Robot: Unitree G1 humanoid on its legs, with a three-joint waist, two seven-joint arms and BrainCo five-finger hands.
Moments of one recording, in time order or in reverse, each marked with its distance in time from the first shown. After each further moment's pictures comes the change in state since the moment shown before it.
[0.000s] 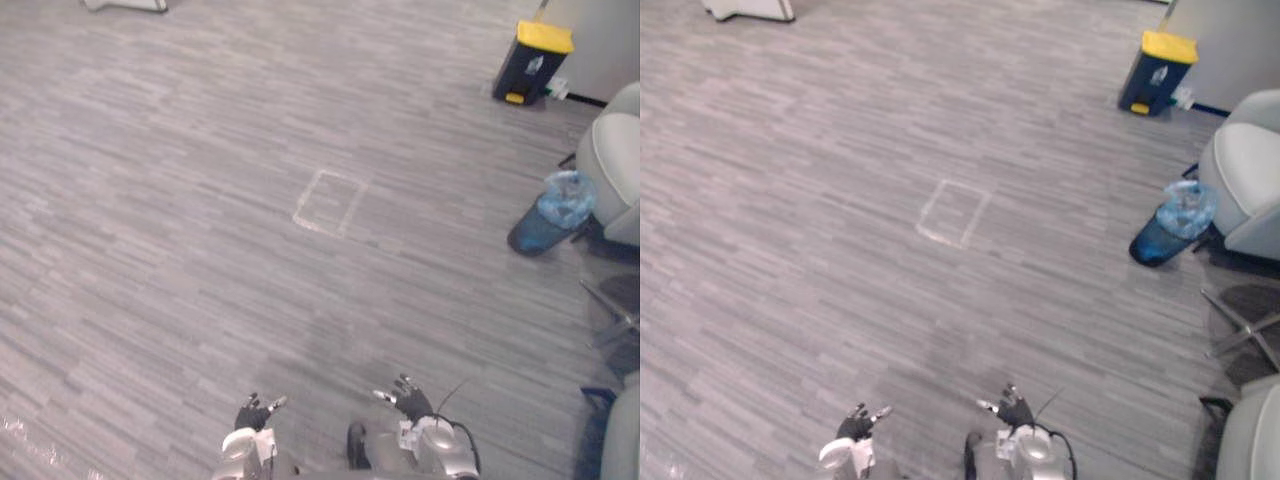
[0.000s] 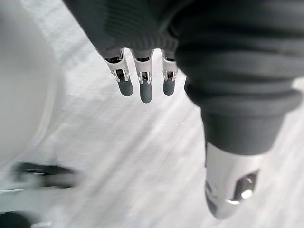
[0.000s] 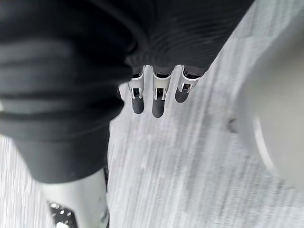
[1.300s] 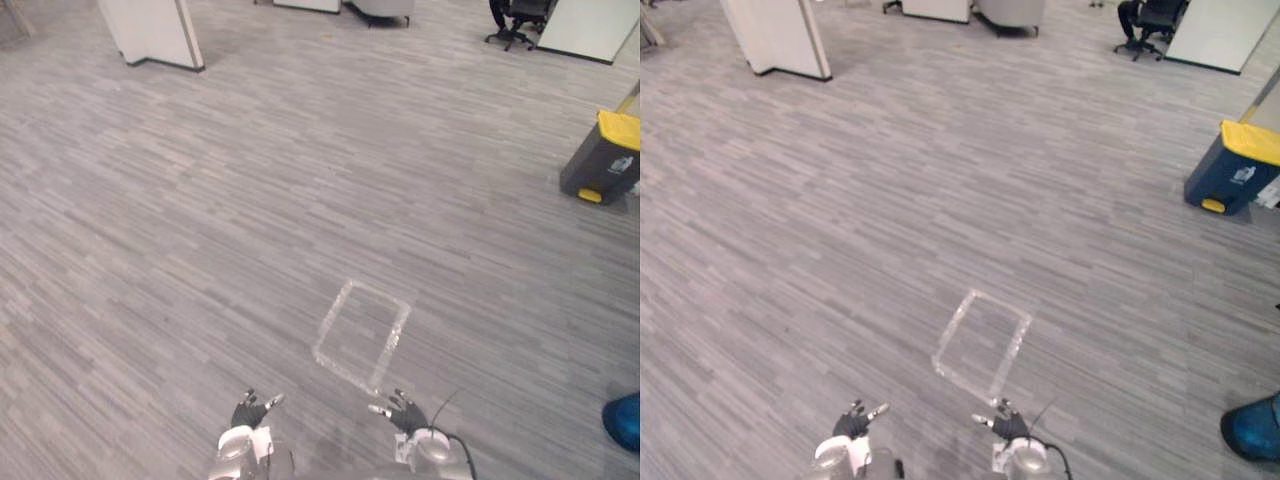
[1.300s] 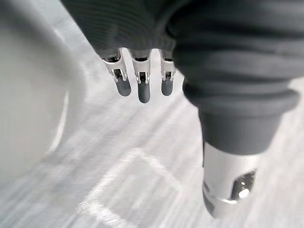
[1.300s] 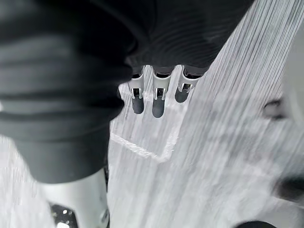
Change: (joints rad) left arm 0.011 -0.003 -0.026 -0.037 0.016 0.012 -0.008; right arm 0.004 0.026 -0.038 0.034 0.000 0.021 -0.001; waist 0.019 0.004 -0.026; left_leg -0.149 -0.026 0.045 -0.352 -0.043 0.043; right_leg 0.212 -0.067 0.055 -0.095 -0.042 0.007
